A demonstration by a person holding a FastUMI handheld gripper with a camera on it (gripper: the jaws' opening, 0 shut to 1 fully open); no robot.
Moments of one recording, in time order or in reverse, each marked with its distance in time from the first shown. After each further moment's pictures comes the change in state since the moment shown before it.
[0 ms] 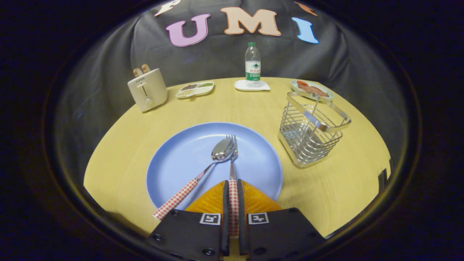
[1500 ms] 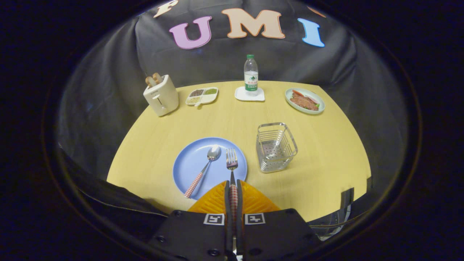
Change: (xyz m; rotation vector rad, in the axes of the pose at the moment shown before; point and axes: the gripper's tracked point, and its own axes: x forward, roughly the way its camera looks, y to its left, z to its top) arm -0.122 -0.051 0.080 -0.073 0.145 0.073
